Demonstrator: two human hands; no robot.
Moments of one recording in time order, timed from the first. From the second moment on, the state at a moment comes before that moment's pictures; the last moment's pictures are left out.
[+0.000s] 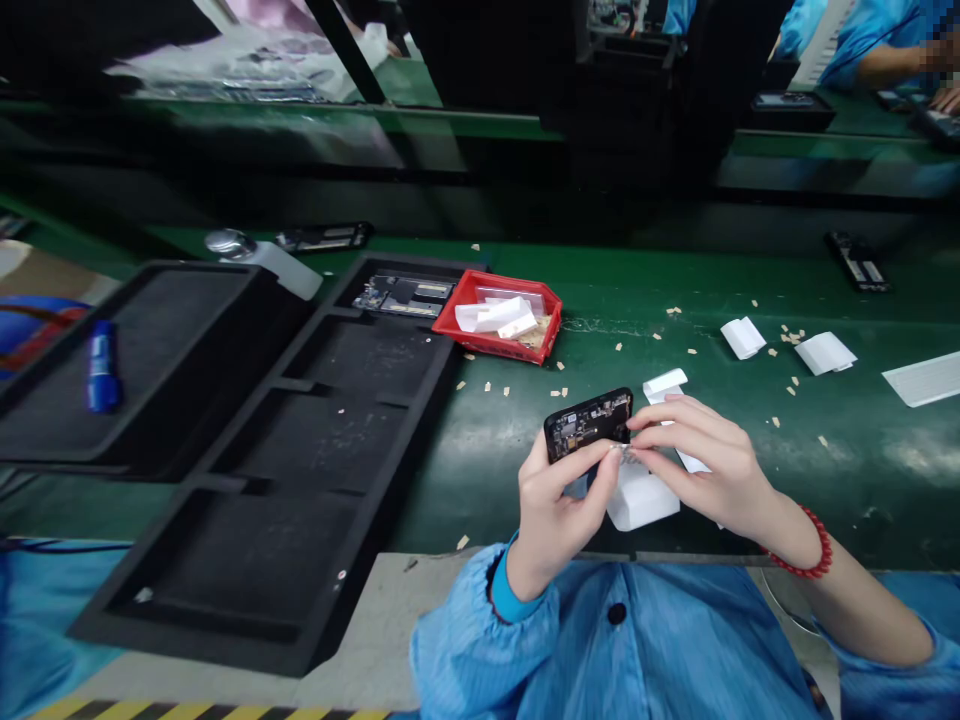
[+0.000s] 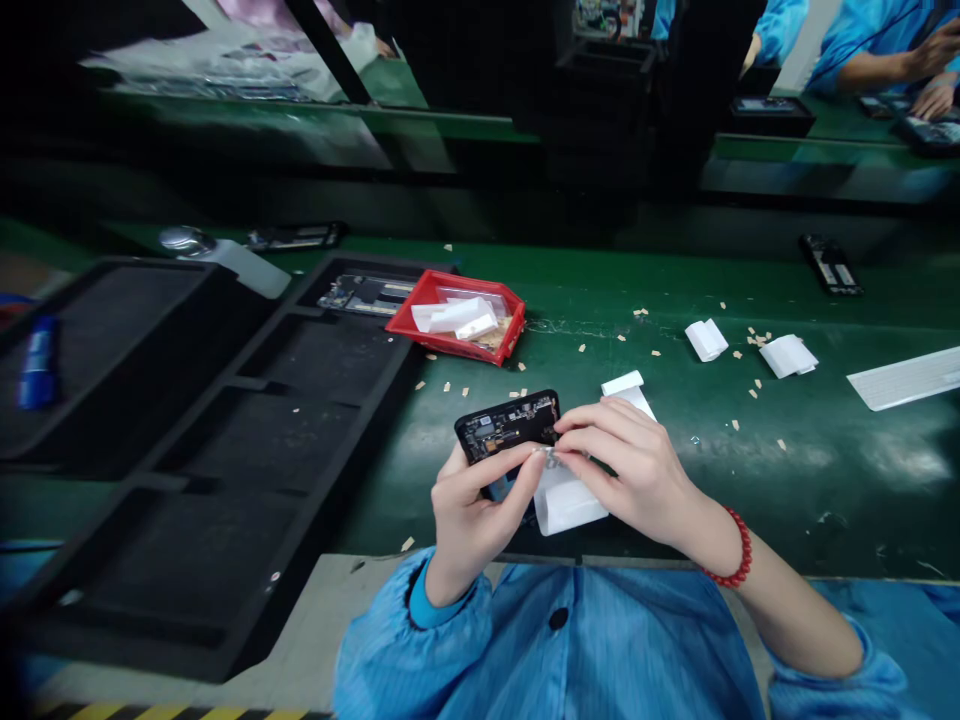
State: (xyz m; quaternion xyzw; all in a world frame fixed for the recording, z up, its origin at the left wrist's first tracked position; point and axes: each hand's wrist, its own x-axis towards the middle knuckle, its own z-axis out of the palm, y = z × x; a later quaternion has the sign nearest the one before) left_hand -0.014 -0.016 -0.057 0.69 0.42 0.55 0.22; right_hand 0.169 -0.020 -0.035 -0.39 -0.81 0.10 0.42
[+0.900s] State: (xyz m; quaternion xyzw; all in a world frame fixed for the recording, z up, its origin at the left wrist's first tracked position) left_hand -0.040 0.014 -0.064 0.67 0.50 0.38 0.39; right_hand 0.169 0.008 -0.015 -0.43 -0.78 0.32 0.31
